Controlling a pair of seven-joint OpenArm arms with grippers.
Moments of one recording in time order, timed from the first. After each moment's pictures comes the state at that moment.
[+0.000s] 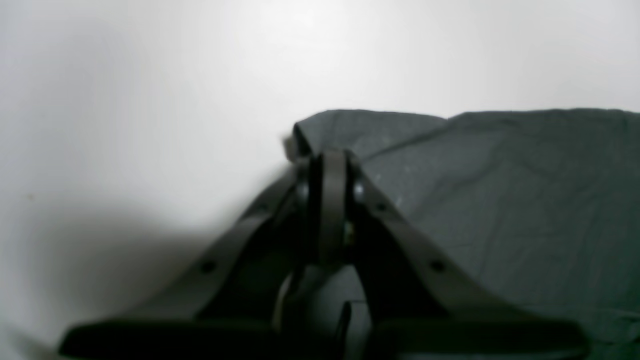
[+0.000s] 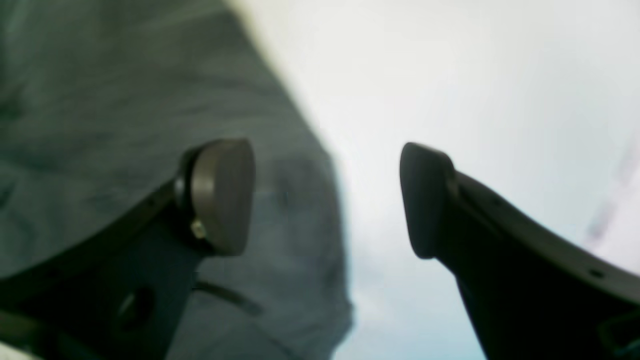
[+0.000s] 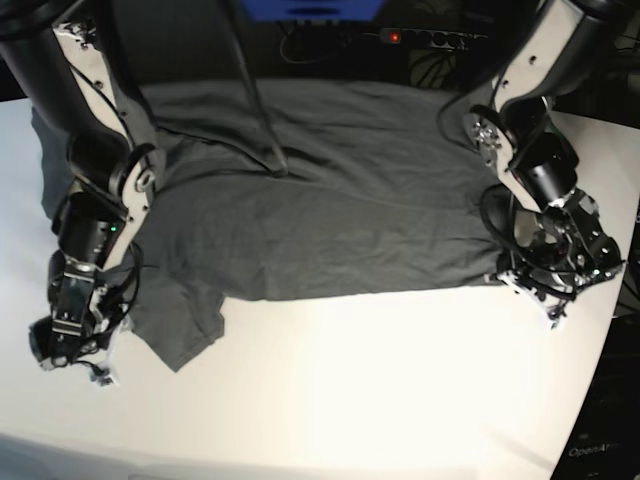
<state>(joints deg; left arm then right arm) -29.3 -5.1 -46.4 56.3 6.5 -39.1 62.6 39.0 6.6 31.8 51.3 -42.9 41.2 -54.0</state>
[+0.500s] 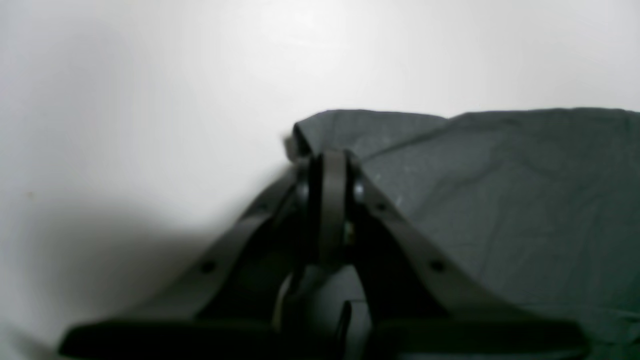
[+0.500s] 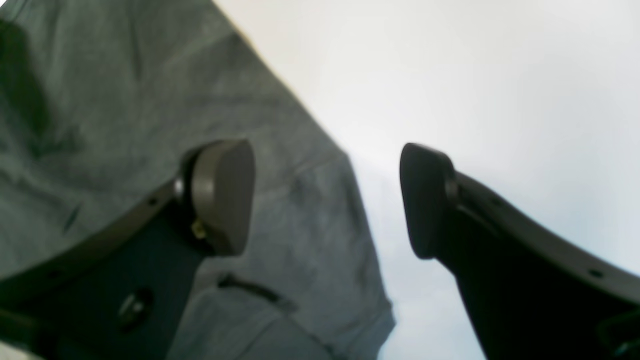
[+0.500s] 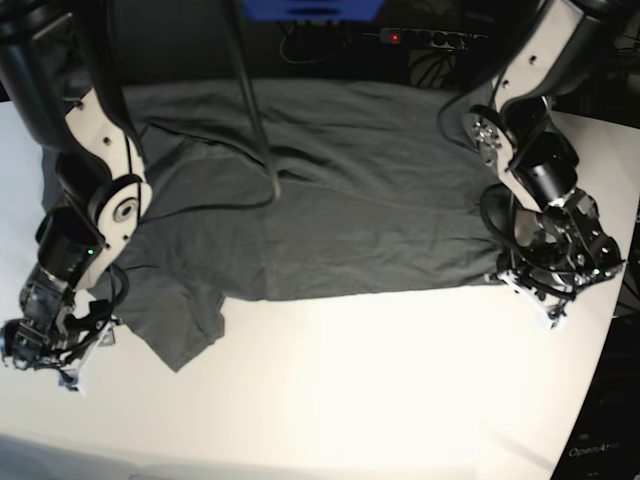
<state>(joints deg) -29.2 -5.1 -46.4 56.3 6.5 -39.1 62.6 43.6 8.0 42.9 49.7 -37.0 41.0 -59.7</state>
